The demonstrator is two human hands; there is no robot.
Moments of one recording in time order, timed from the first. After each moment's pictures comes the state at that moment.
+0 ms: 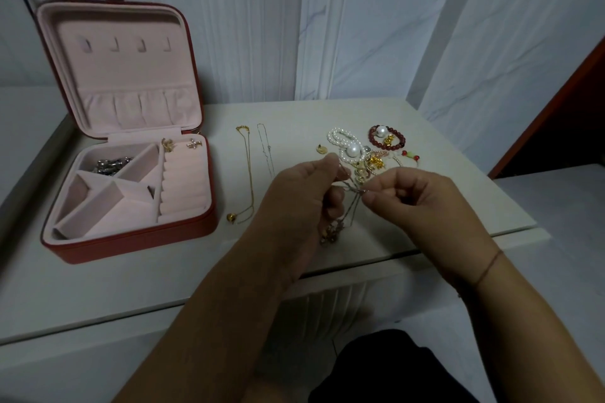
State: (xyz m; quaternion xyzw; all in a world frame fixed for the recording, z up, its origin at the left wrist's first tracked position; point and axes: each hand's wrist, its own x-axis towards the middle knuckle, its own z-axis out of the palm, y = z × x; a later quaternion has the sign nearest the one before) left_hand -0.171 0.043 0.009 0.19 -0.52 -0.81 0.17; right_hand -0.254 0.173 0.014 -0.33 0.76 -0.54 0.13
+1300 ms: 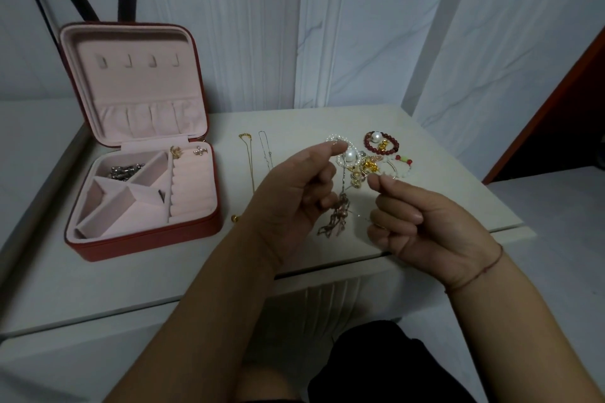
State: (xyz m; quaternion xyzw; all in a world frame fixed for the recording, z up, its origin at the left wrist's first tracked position) left_hand -0.173 0.029 0.012 0.05 -0.46 -0.87 0.15; right_hand -0.255 0.175 0.018 -0.08 0.45 -0.76 0.46
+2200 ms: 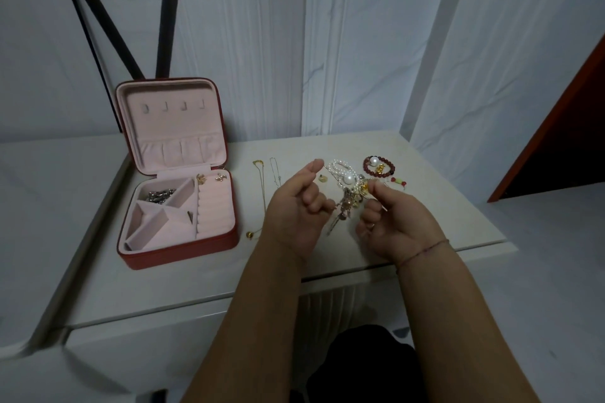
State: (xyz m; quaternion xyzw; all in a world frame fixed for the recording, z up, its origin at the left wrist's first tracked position) left_hand -0.180 0.040 0.026 0.15 -0.30 -0.92 0.21; right_hand -0.256 0.146 0.030 0.08 0.46 -0.80 0.37
